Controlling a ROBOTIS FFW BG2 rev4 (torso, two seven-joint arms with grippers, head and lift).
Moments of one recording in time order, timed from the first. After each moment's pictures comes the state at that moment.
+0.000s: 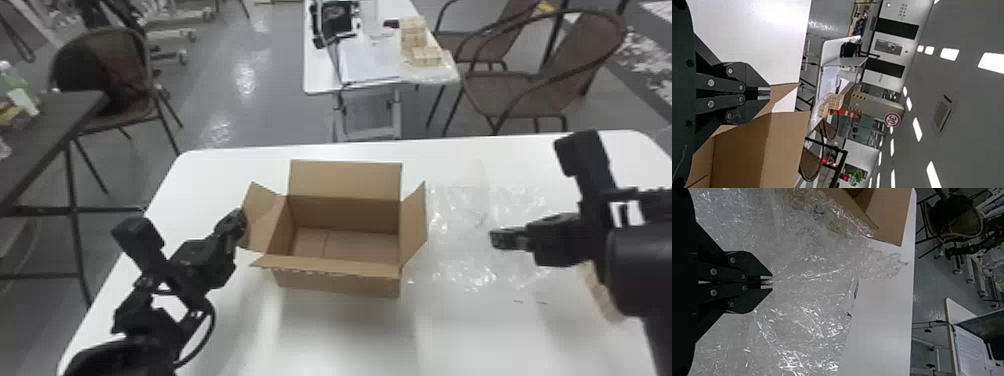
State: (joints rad) left arm 0.21 0.02 0.29 -1.82 0.27 0.23 -0.46; right arm -0.17 0.00 0.06 -1.95 0.61 1.29 1.14
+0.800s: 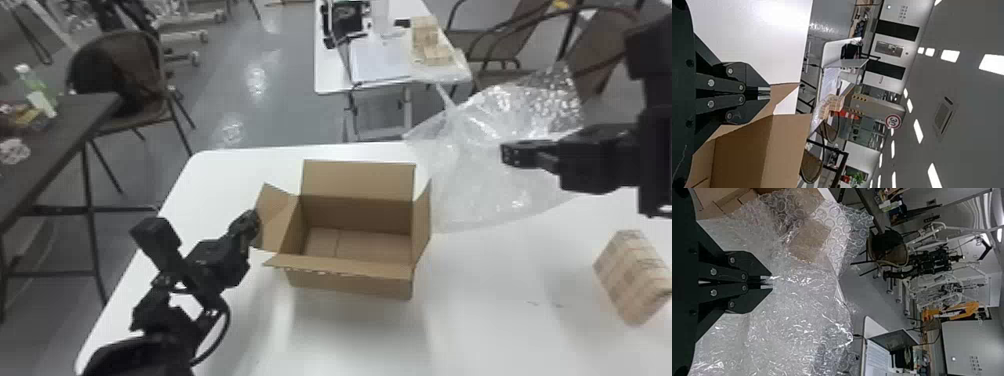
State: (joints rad) left arm 0.21 0.02 0.29 -1.81 0.26 0.22 -0.45; right arm -0.26 0.00 0.07 -2.19 0.50 1.31 1.14
